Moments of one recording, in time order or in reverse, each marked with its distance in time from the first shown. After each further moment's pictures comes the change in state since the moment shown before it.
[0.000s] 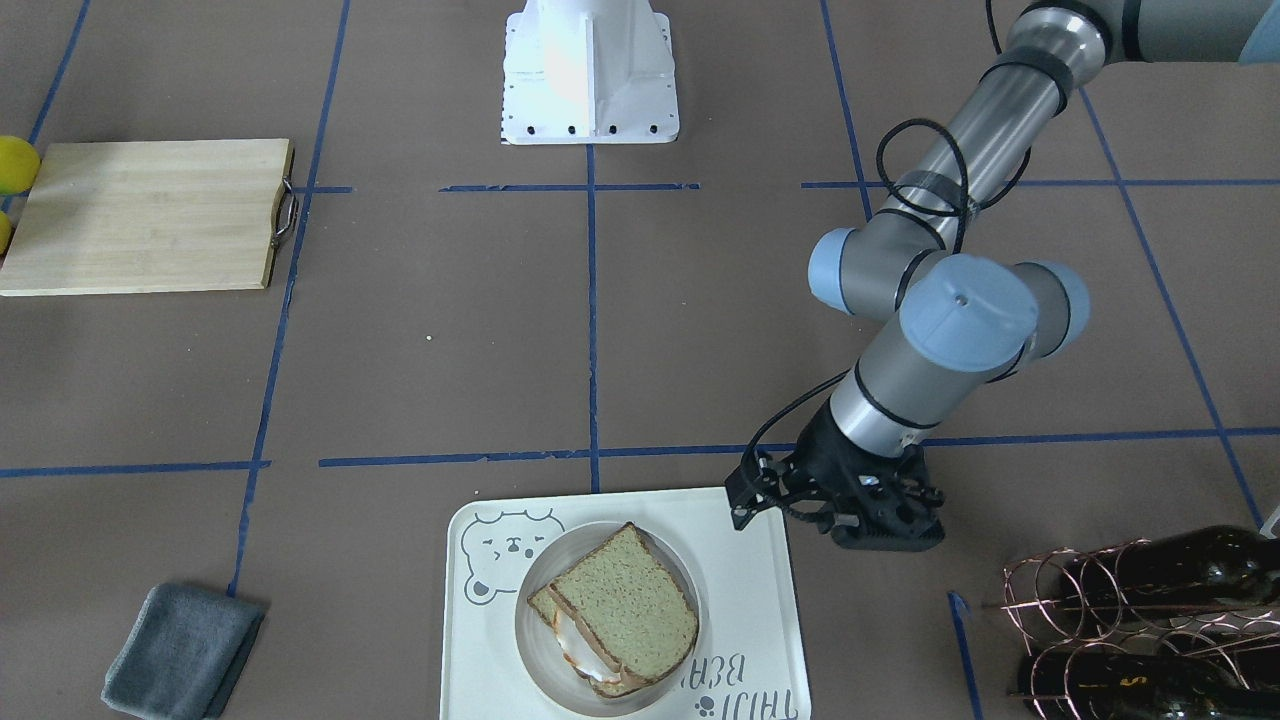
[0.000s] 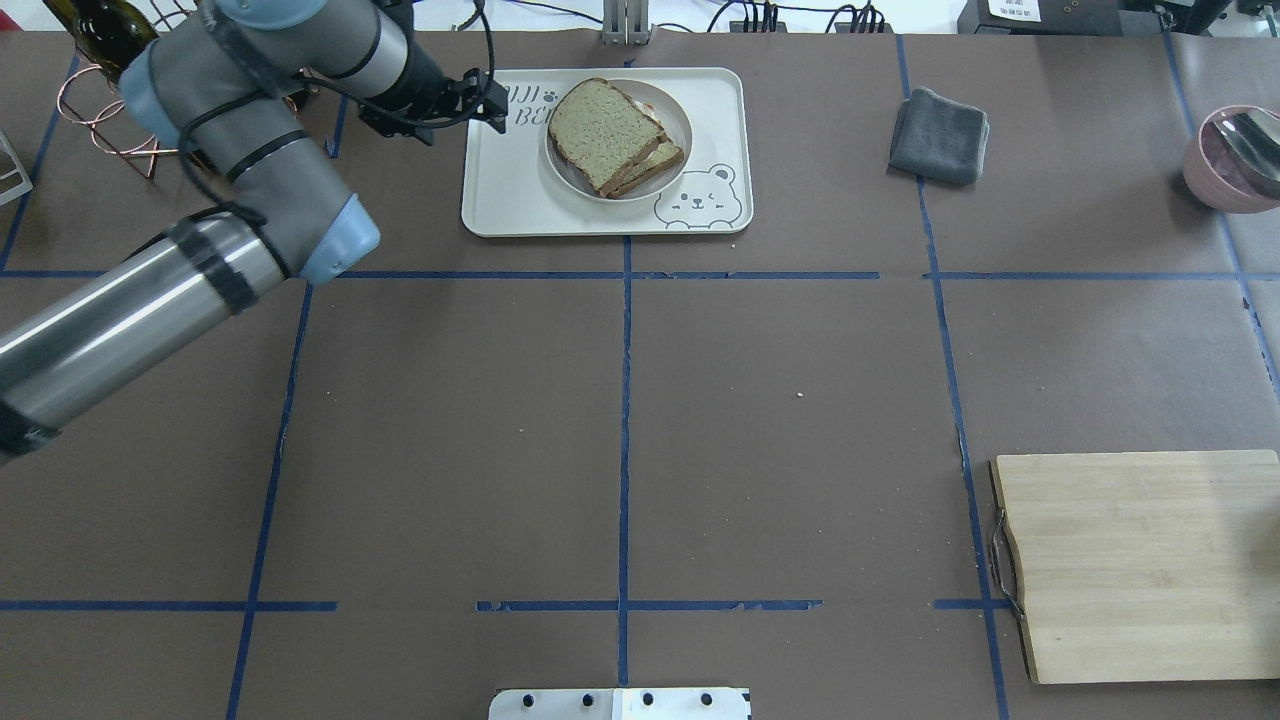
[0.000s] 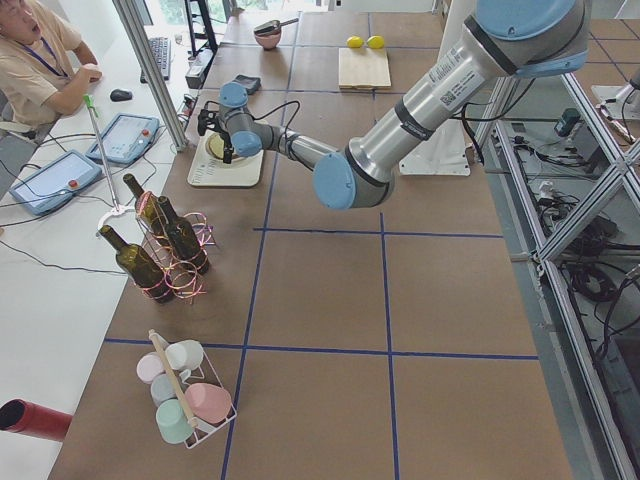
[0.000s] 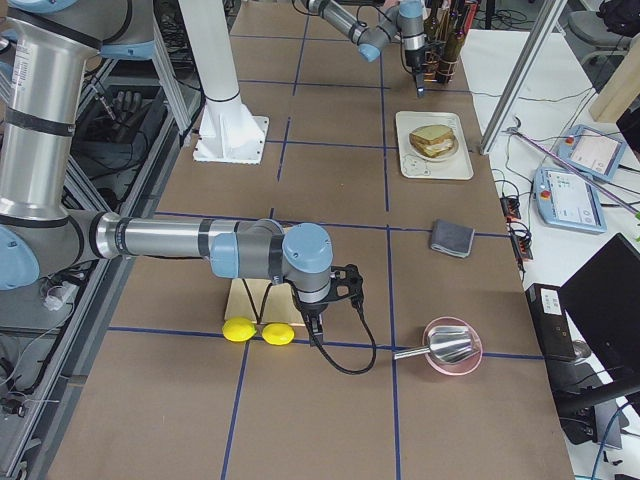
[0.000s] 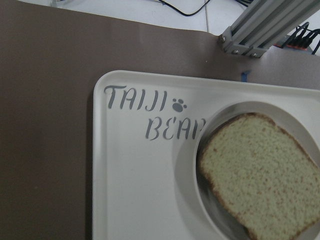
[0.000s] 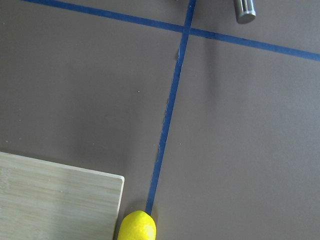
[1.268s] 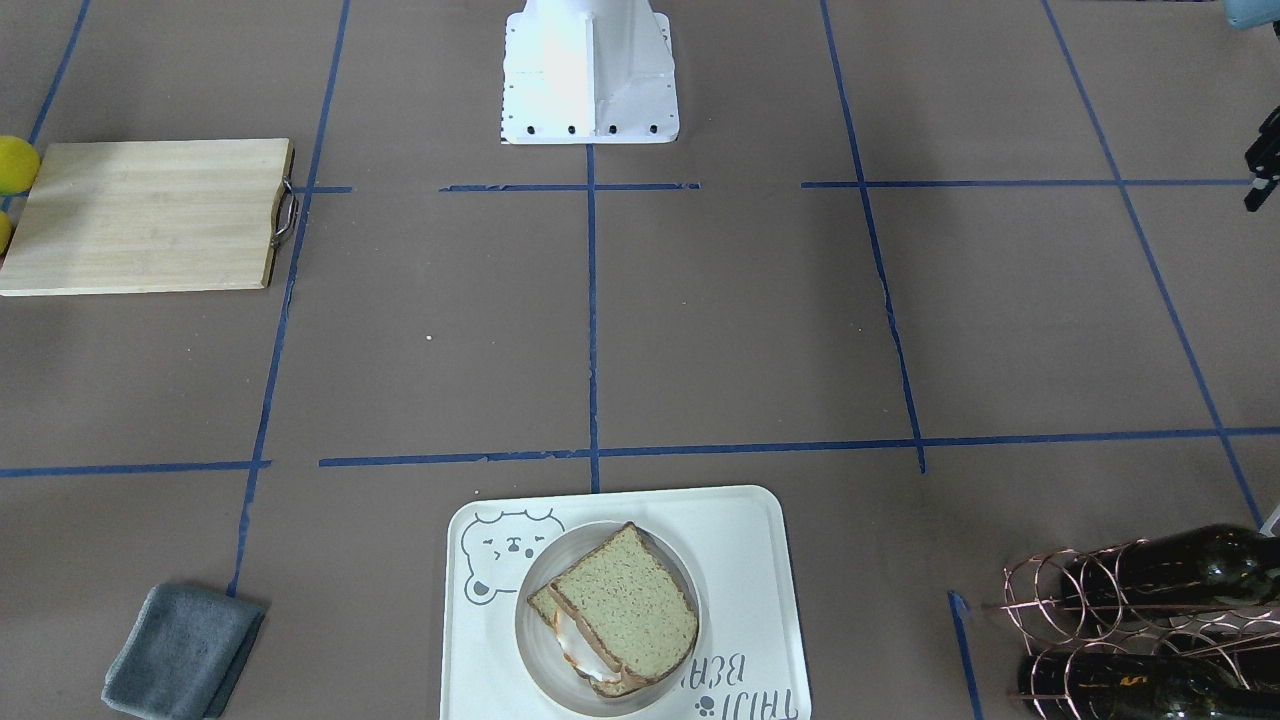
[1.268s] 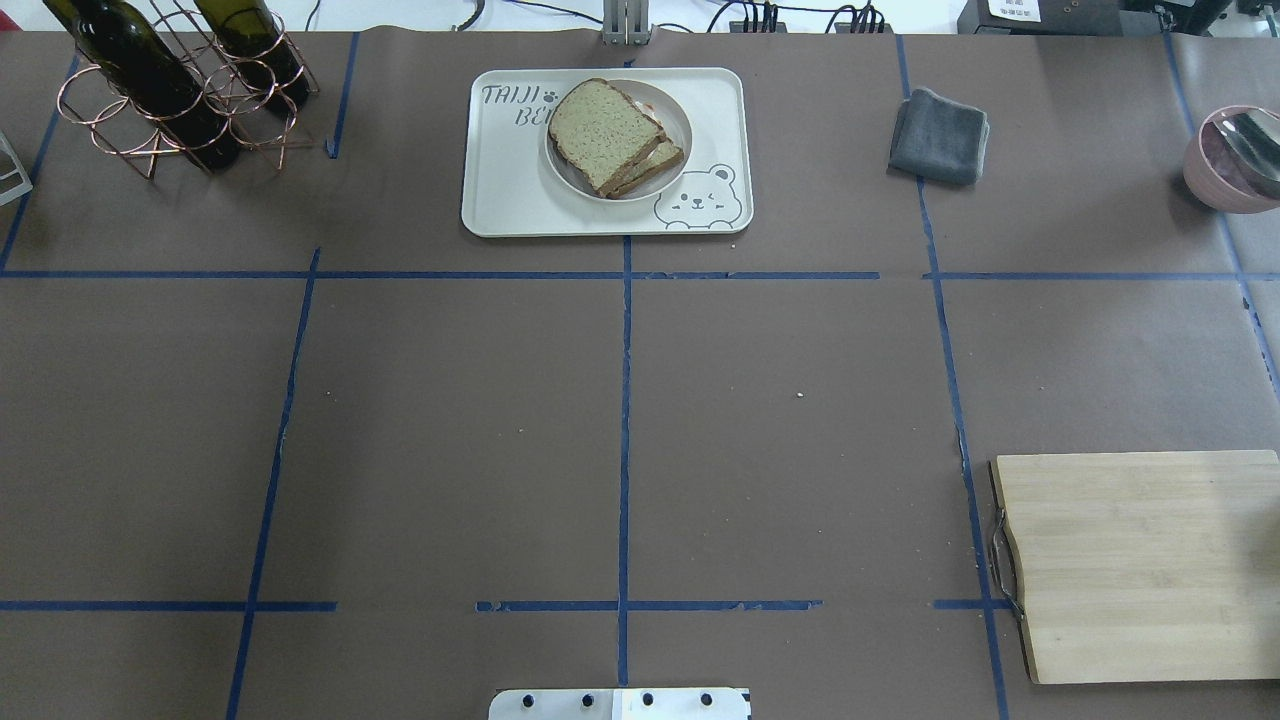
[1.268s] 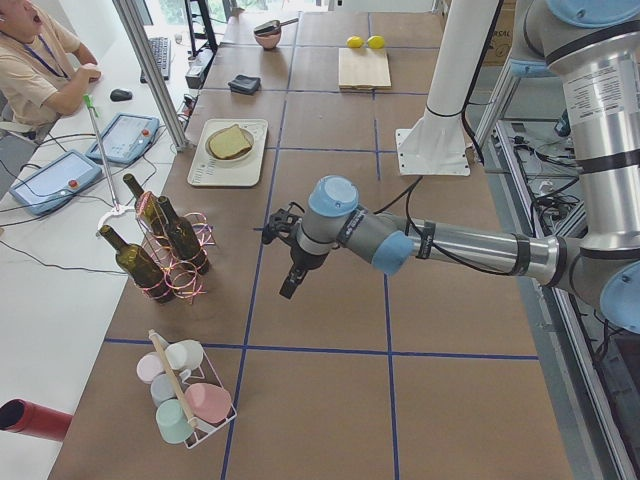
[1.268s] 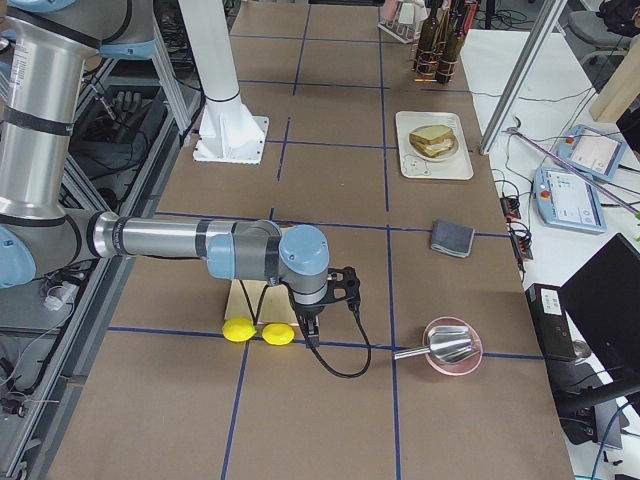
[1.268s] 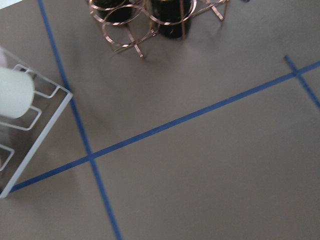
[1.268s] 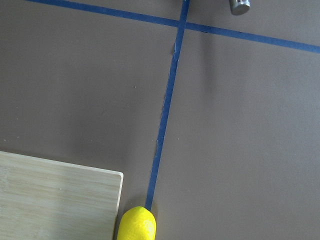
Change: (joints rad) left arm -0.571 1.012 -0.664 0.243 -0.150 1.092; right arm 0.005 -0.011 0.002 0.000 0.002 0.013
